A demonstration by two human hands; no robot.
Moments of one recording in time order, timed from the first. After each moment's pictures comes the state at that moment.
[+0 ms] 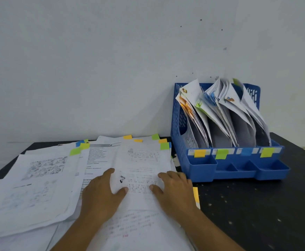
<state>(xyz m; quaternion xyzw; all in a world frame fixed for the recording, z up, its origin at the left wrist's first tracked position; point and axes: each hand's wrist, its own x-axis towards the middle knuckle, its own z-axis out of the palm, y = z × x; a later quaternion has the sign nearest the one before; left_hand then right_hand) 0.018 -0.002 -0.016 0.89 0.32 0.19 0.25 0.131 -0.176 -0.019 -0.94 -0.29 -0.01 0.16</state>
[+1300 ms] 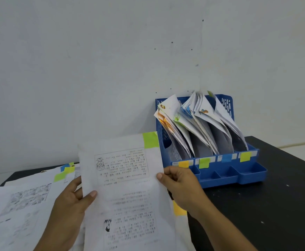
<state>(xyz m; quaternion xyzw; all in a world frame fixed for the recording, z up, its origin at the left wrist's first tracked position) 0.007 0.003 0.033 0.64 0.22 0.29 0.68 0.139 -0.225 0.047 -0.74 -0.24 0.11 0.61</state>
